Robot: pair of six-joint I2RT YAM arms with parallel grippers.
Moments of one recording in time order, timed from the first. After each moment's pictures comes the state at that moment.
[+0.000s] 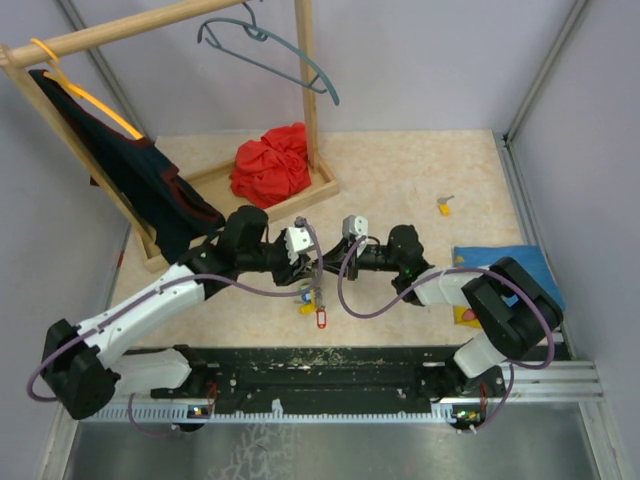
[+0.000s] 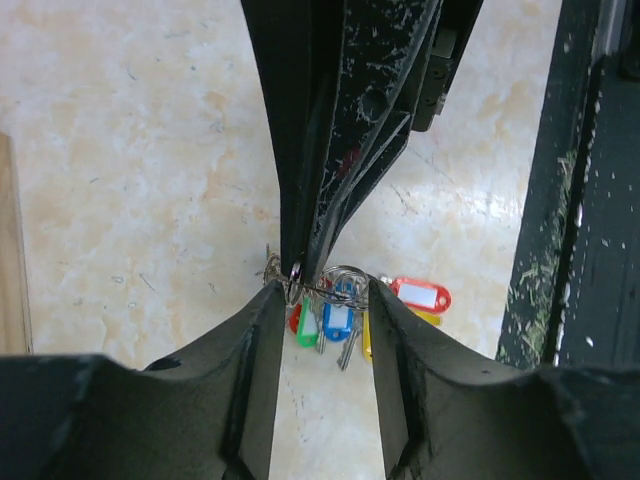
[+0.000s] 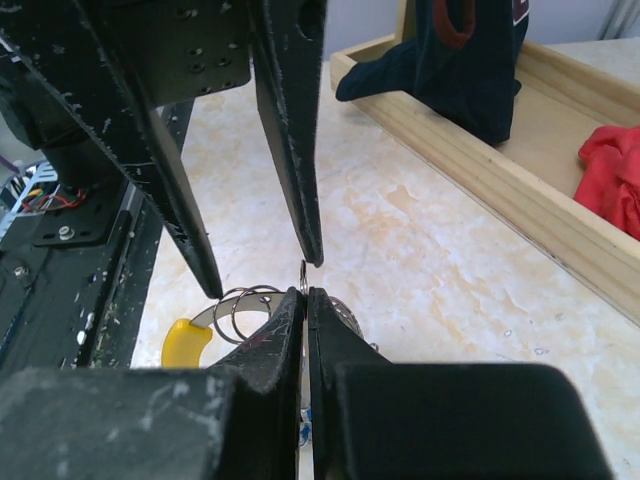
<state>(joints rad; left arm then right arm) -0.74 1.21 0.95 -0.39 0.47 0.42 0.61 1.51 0.52 1.02 -0.89 0.02</state>
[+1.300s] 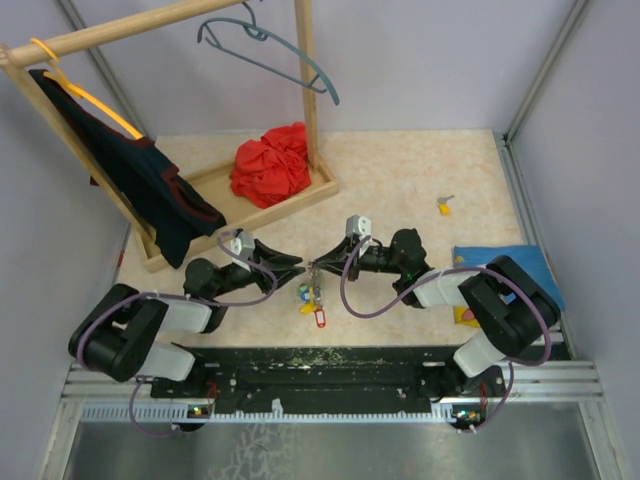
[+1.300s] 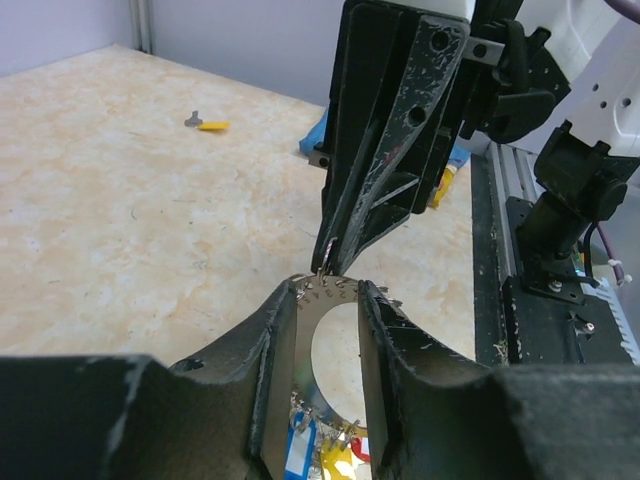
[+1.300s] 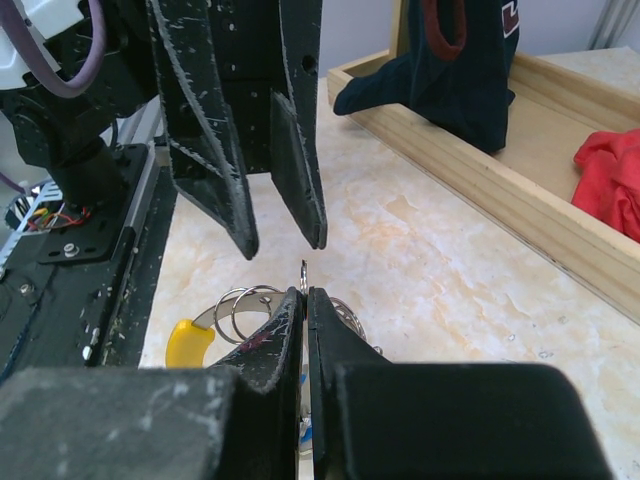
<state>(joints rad) -0.45 1.38 0.20 1.46 0.79 -0.37 0.61 1.53 0.48 1.15 -0.86 0.10</state>
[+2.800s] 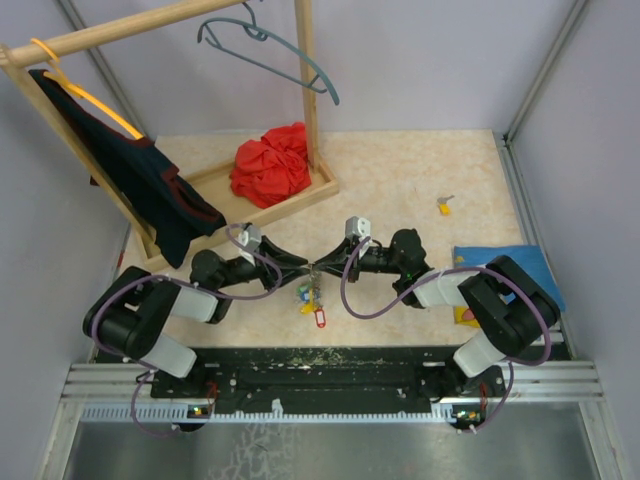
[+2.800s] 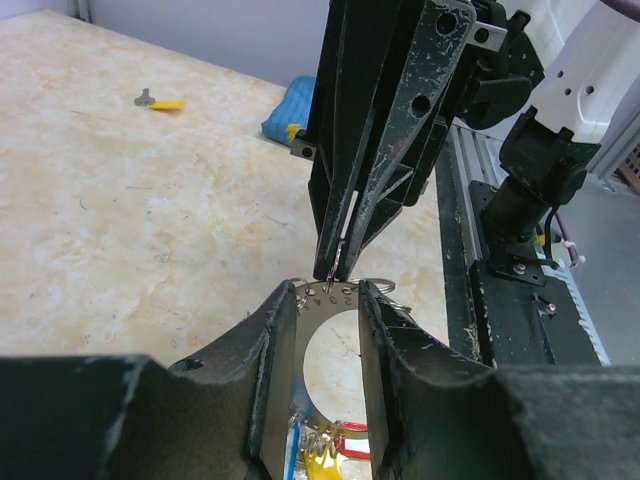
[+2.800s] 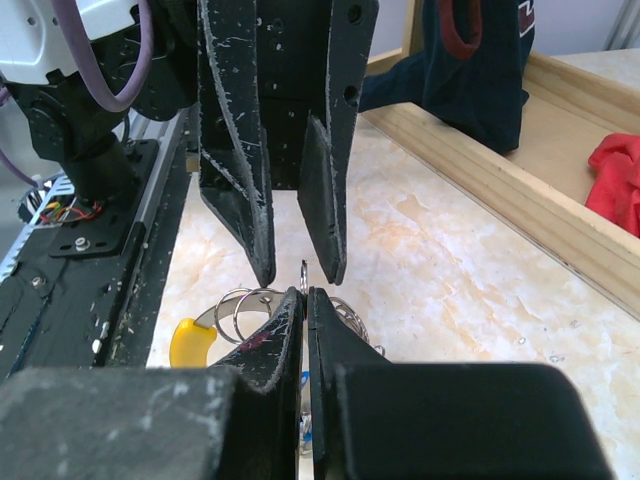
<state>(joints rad) -0.44 1.52 0.26 1.53 0.91 -0.44 0.61 1.54 0.48 1.14 -0.89 0.10</state>
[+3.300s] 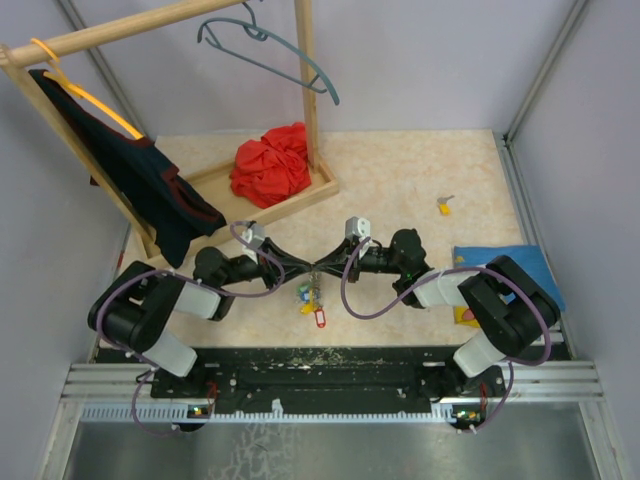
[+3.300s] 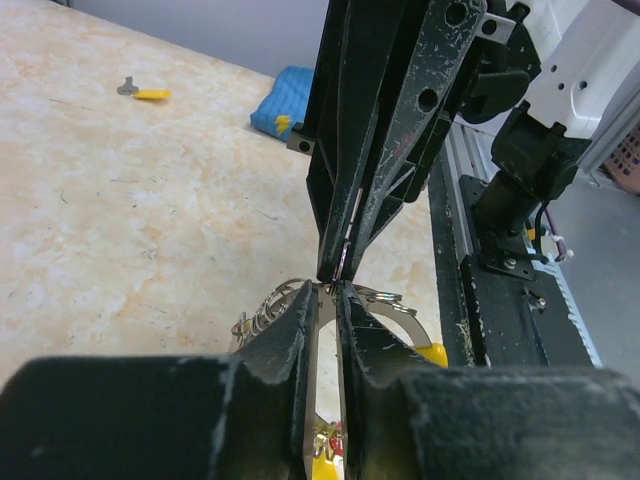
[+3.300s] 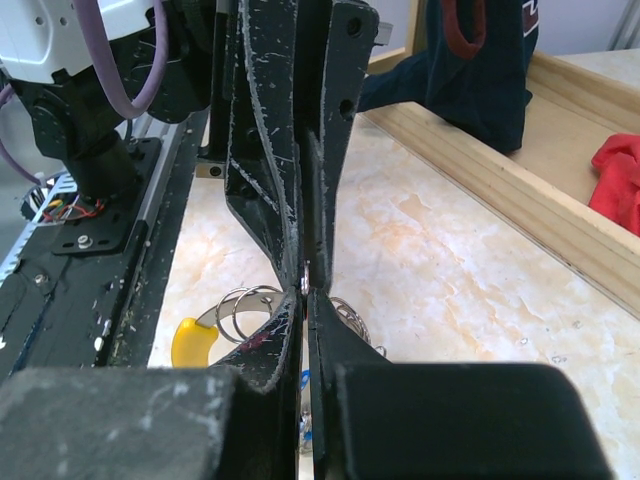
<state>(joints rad) -0.44 1.57 0.30 1.53 0.93 -0.46 0.61 1.54 0.48 1.14 -0.90 0.10</state>
